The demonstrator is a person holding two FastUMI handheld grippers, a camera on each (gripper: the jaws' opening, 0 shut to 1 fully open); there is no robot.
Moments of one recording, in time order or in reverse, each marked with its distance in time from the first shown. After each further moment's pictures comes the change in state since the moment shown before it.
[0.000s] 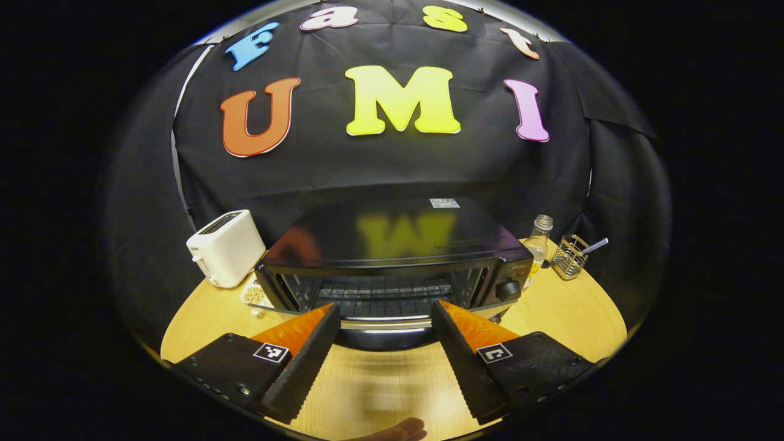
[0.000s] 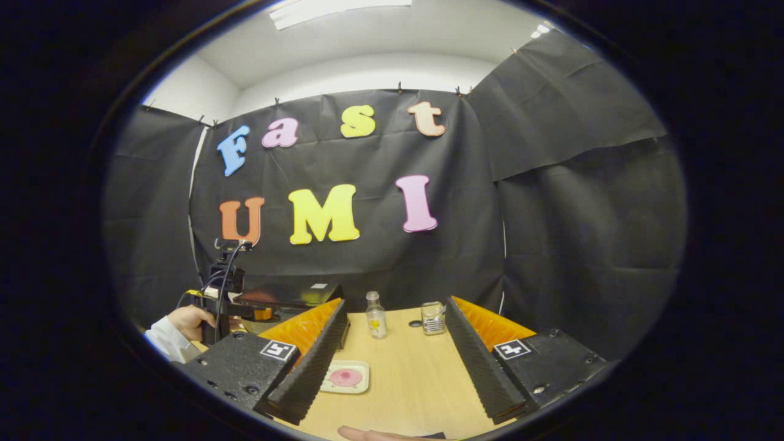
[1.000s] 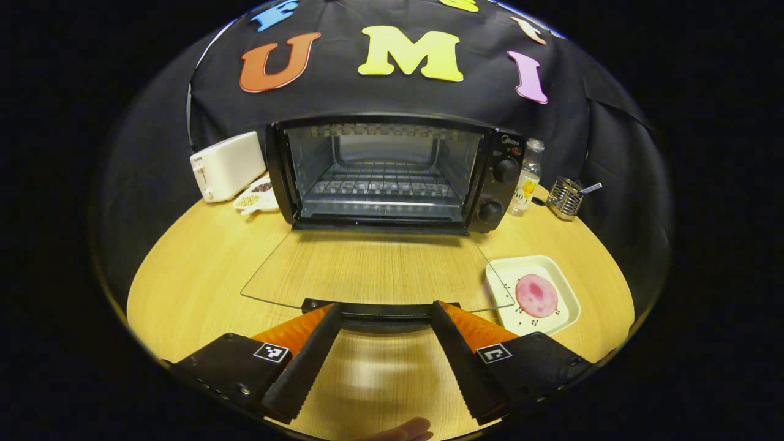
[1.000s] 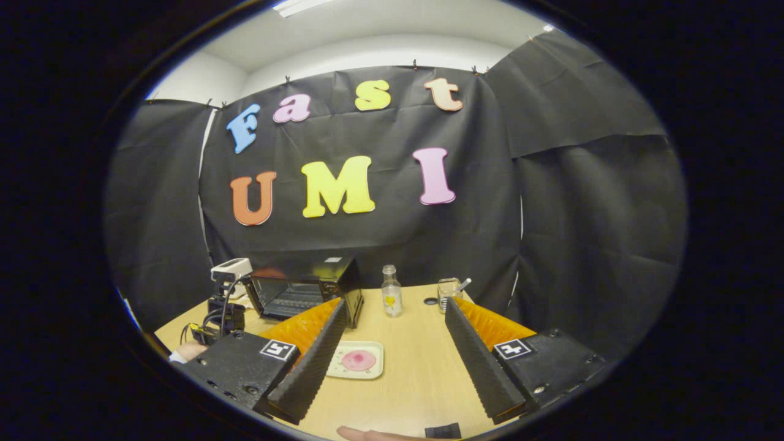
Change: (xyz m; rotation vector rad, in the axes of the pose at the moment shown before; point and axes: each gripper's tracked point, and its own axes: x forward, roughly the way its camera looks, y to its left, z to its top) left arm -0.028 -0.012 -0.163 -0.096 0.229 -0.020; right arm 0.017 0.027 -0.040 -0.016 0.128 0.049
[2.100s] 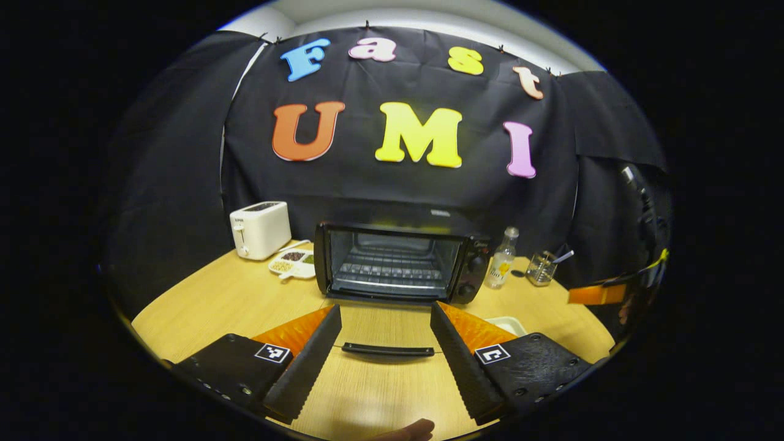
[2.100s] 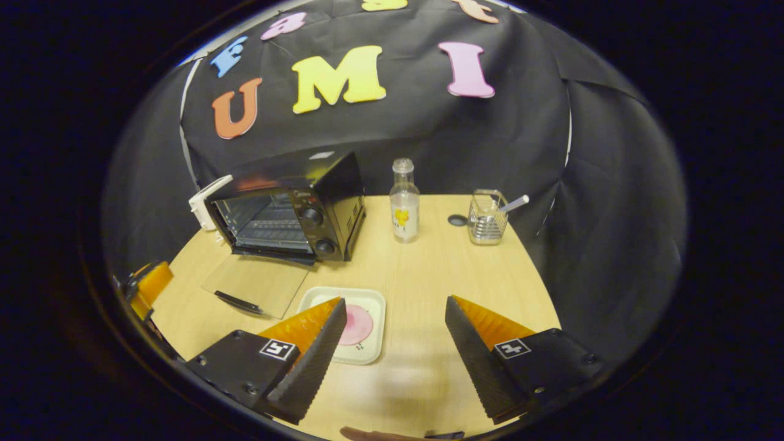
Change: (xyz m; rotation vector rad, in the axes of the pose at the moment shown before) left arm -0.142 0.003 0.099 -0.034 -0.466 0.007; right arm 0.160 0.007 -0.141 -0.045 0.578 0.050
